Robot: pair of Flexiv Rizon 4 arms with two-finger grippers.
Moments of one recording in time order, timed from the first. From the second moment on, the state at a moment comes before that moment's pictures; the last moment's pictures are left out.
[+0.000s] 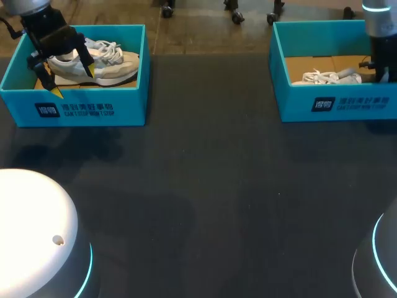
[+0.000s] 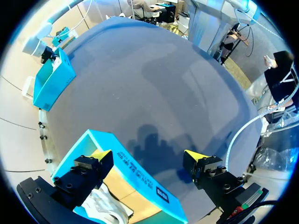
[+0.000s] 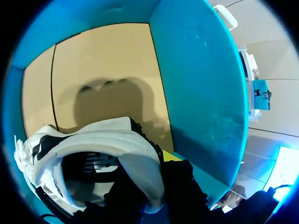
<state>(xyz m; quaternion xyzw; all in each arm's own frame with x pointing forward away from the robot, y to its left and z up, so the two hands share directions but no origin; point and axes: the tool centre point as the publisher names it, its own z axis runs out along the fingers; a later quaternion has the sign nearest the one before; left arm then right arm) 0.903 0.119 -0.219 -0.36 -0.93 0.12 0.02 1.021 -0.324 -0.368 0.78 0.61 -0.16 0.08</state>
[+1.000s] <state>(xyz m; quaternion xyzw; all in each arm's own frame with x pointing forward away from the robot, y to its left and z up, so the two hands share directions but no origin) 0.903 0.119 -0.219 -0.36 -0.93 0.12 0.02 1.028 -0.323 -0.371 0.79 0.60 -0.15 0.06</state>
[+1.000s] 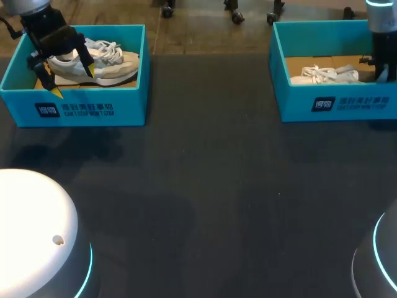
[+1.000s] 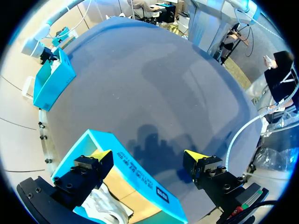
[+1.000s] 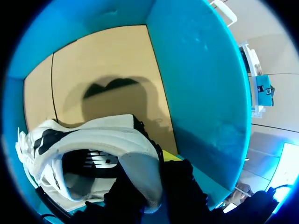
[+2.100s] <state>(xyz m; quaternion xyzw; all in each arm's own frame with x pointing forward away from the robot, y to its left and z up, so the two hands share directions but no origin) 0.903 0.119 -0.219 -0.36 -0.93 0.12 0.02 1.018 -0.326 -0.367 0.77 0.63 -0.14 0.06</state>
